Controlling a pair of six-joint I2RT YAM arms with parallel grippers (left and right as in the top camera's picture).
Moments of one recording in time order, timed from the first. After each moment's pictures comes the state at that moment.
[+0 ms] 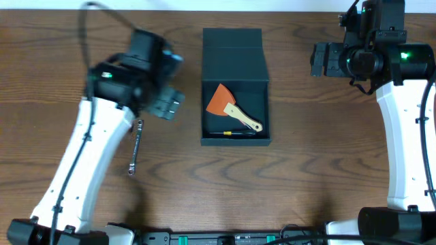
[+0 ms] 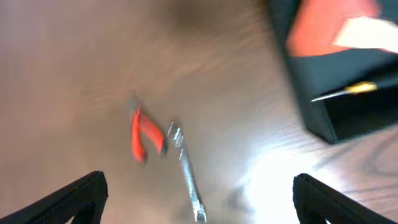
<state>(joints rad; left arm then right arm) -0.25 1.53 1.57 -1.26 -0.09 0.11 0.02 1.61 1.79 -1.16 -0.03 0.09</state>
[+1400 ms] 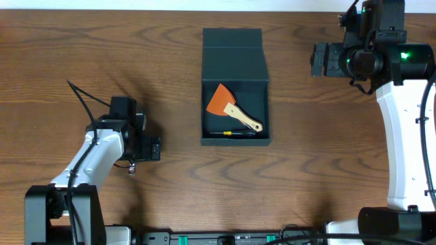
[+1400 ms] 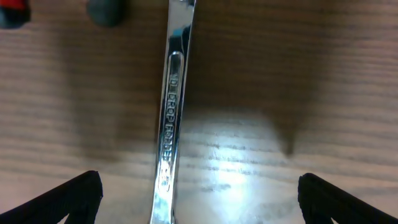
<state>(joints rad) -0.03 1.53 0.77 -0.71 0.02 -0.04 0.02 1.61 1.79 -1.16 -0.03 0.09</state>
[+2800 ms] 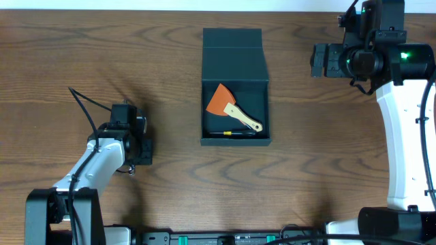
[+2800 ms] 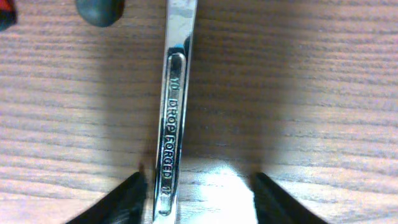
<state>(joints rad) -0.03 1.51 0.68 -0.58 0.00 -0.02 0.02 1.61 1.79 -1.16 -0.03 0.07</state>
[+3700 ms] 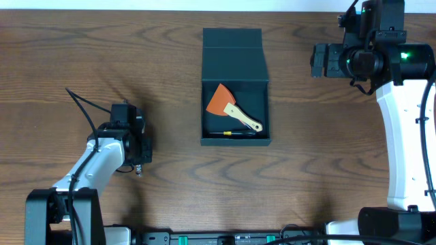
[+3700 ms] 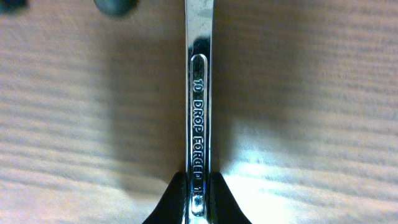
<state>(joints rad) -0.03 1.51 0.69 -0.61 0.01 -0.08 0.02 1.61 1.79 -1.16 -0.03 0.07</state>
